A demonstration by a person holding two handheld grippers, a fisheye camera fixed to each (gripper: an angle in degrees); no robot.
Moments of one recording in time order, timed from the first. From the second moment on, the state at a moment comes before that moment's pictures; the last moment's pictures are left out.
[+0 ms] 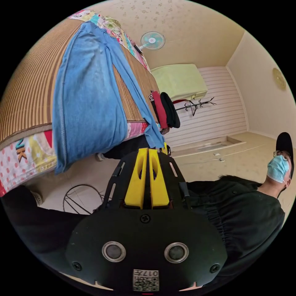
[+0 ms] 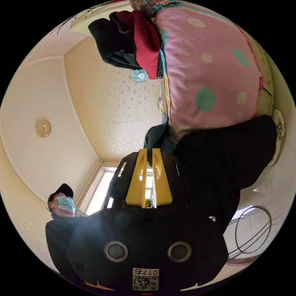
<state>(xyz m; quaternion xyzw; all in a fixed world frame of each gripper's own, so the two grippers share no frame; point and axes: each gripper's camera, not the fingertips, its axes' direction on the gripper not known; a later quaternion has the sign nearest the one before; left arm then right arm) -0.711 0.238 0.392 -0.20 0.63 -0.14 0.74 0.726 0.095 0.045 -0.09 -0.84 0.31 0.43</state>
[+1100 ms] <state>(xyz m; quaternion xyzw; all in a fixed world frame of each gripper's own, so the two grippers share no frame) -0.622 0.255 0.296 -0.18 0.67 -0.04 0.72 0.334 -0.100 -0.178 -0.15 -0.58 -0.30 0.74</state>
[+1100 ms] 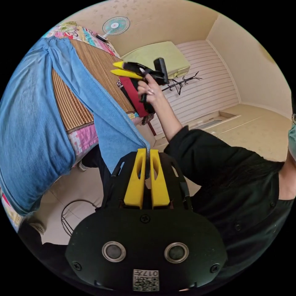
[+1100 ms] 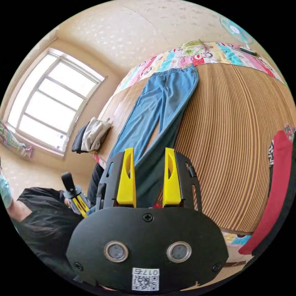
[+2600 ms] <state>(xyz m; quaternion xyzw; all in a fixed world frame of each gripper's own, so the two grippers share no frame) -0.869 0.305 0.384 -0.15 0.53 -0.20 0.81 0.155 0.157 -0.216 -0.05 -0.56 -0.40 0.72</state>
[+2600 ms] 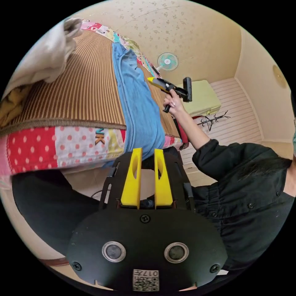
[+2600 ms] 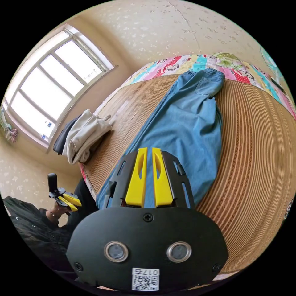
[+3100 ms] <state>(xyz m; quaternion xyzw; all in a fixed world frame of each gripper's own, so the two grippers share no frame) -0.831 0.192 0.482 -0.21 0.48 -0.22 0.82 0.325 0.215 -0.160 -0.09 -0.60 -0.25 0.75</state>
